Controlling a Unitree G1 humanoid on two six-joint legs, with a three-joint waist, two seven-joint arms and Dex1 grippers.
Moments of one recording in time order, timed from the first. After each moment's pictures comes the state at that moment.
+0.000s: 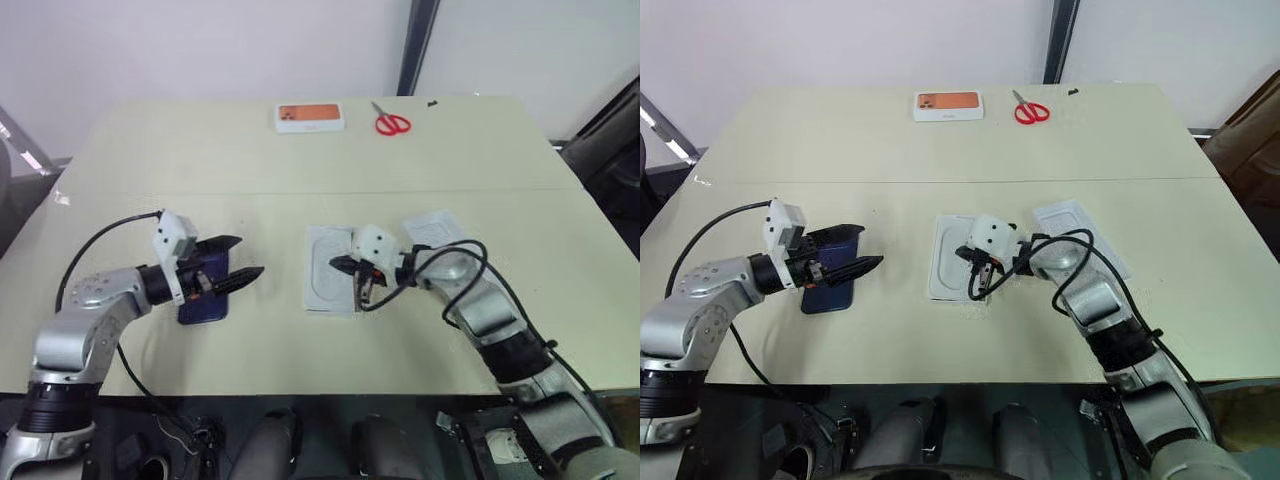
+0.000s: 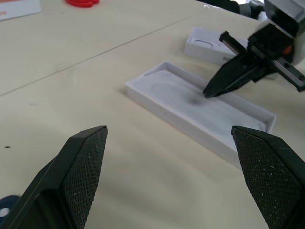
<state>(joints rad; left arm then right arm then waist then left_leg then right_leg) -0.23 0.71 0.15 -0.11 -0.56 0.44 -0.97 -0.60 -0.49 0.37 0.03 0.01 0.36 0.89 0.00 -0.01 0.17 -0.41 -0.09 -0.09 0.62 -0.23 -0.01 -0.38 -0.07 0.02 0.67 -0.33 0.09</state>
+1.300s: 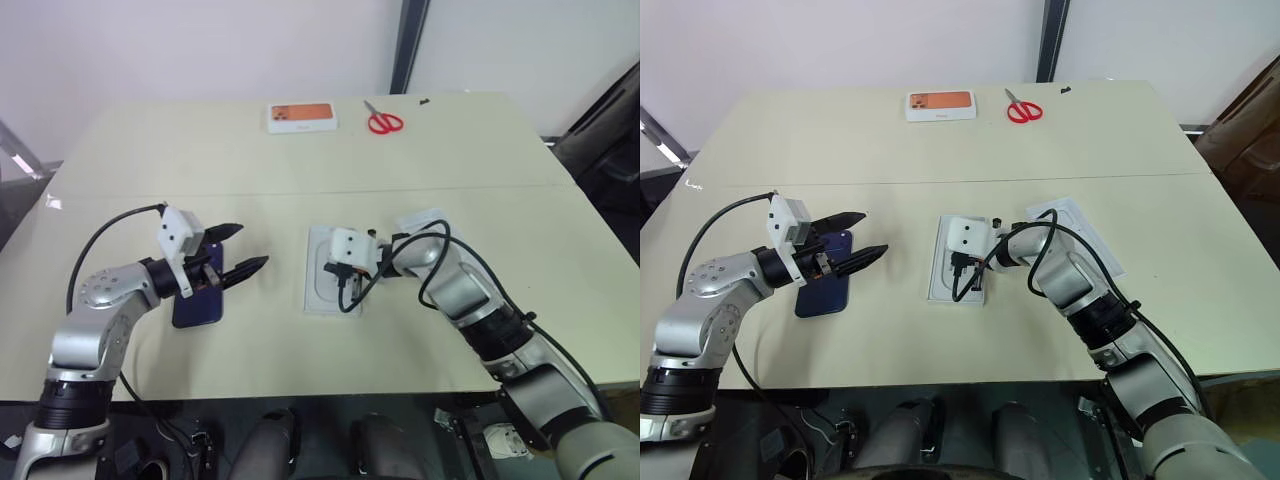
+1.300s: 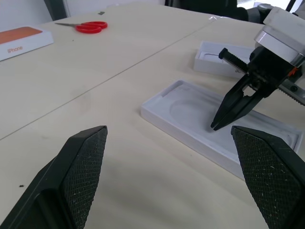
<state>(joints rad) -0.25 0.63 0.13 -0.16 -0.50 0.38 -0.89 -0.70 -0.46 0.46 0.06 -0.14 0.44 0.97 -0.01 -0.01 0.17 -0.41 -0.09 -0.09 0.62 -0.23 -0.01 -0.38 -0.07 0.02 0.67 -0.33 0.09</state>
